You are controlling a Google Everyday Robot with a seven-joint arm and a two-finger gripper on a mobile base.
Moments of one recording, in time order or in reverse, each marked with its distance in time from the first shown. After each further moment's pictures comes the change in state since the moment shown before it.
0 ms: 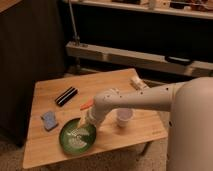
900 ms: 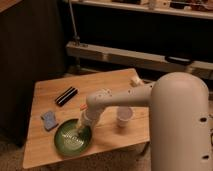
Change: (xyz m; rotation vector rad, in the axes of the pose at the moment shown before) arm -0.010 0.002 0.035 0.029 0.082 -0.018
